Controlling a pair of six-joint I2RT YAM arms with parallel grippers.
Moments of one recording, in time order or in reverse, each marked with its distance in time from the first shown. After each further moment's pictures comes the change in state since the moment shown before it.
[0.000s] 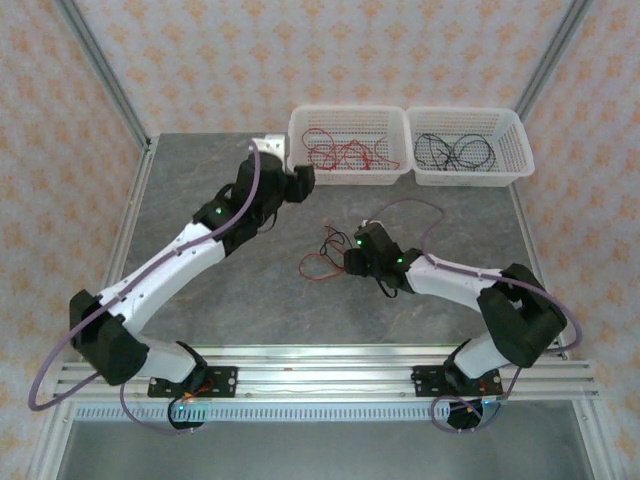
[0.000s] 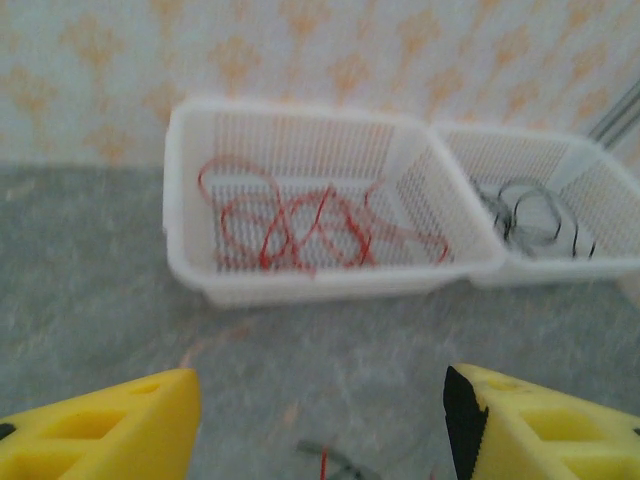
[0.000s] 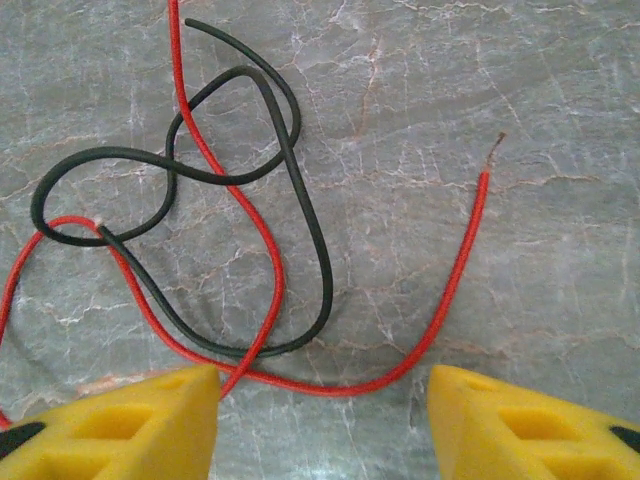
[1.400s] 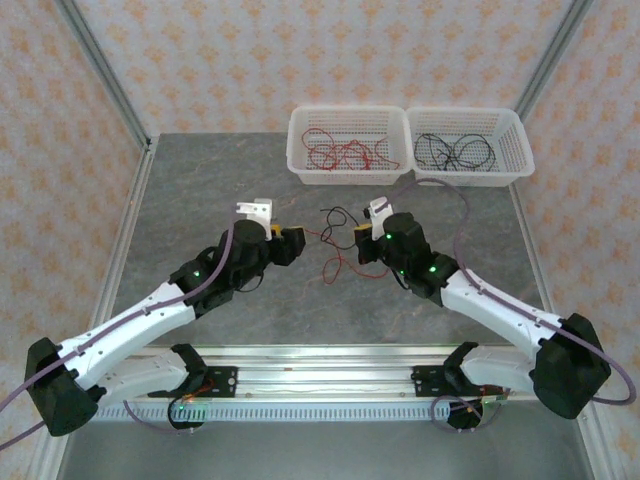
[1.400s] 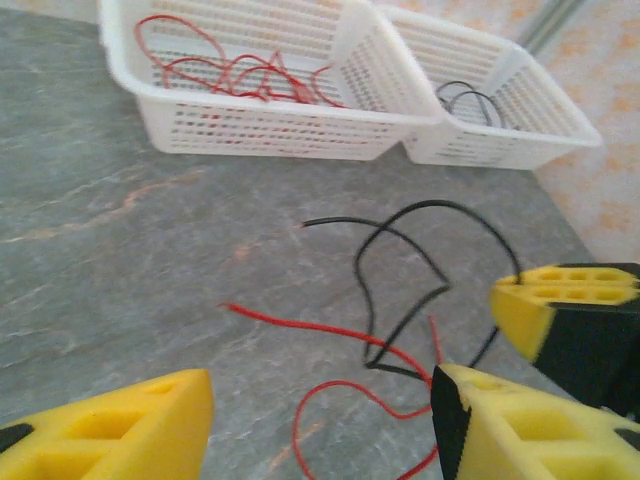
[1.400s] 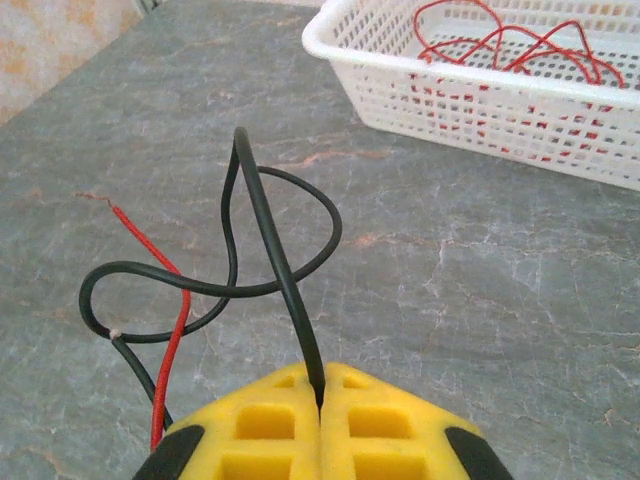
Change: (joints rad) left arm -0.163 -0.340 -0.419 0.063 0.036 -0.122; right arm -0.019 -0.349 -0.031 0.105 -0.077 -0.329
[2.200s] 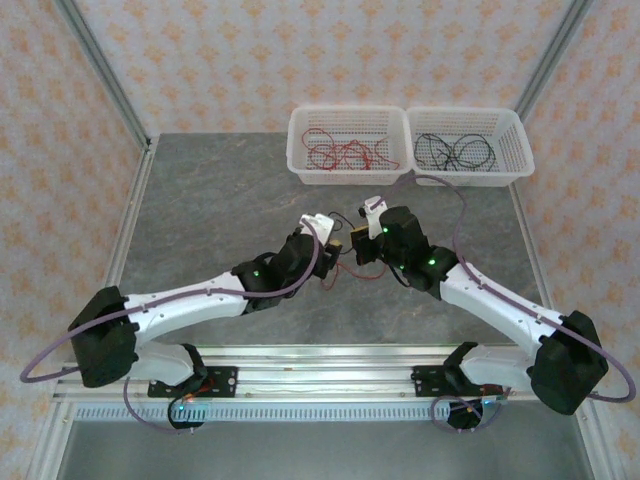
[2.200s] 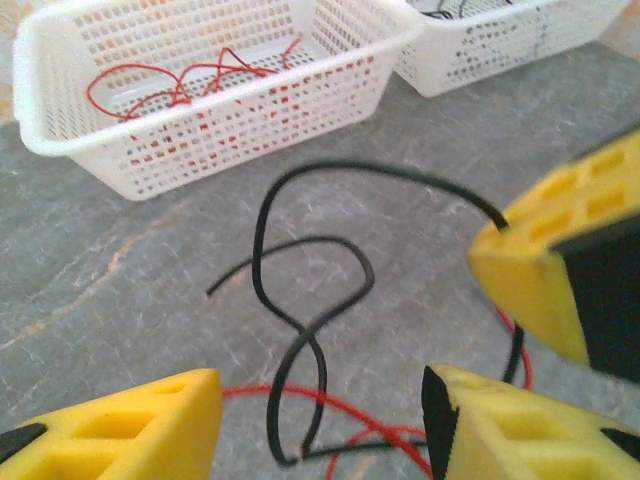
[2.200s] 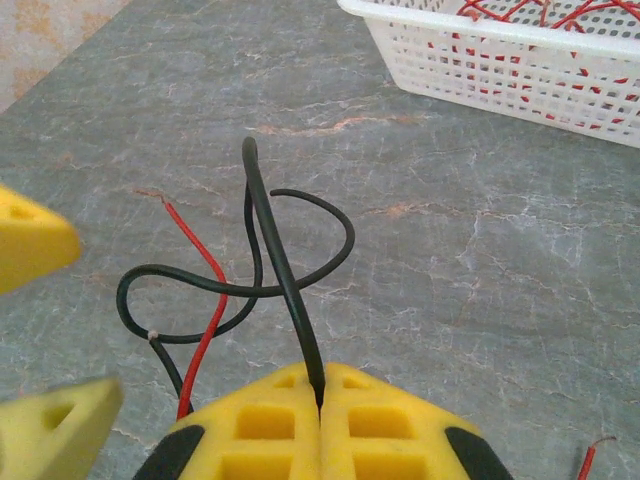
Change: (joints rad) left arm -0.190 0.350 0.068 0.199 -0.266 0.305; right arm 0.000 0.023 0.080 -0.127 -0.072 0.020
